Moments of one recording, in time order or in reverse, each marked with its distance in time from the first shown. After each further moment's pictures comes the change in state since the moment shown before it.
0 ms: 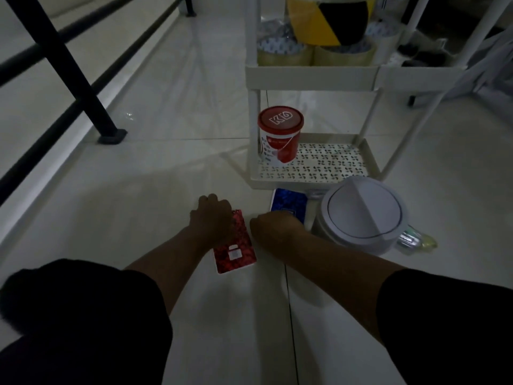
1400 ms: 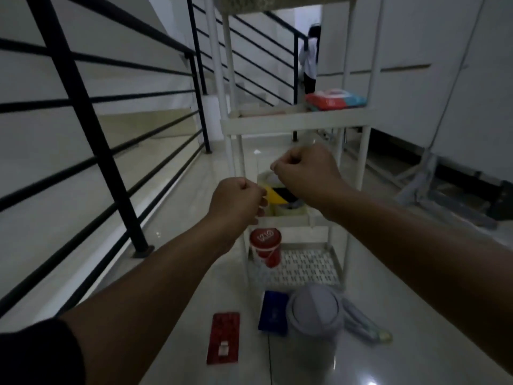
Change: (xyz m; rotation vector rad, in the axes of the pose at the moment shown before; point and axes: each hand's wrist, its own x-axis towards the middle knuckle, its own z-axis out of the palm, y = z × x) left_hand -0.134 0.129 -0.314 -1.213 0.415 0.068; right_hand -0.213 0.156 -0.239 1.176 1.158 0.253
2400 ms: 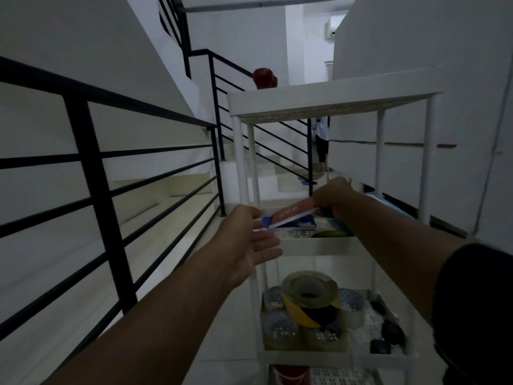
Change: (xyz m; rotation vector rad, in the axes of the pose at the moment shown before) left_hand 0.140 0.116 -0.045 -0.587 -0.076 -0.303; right_hand 0.254 -0.024 -0.005 0.091 -0.032 0.522
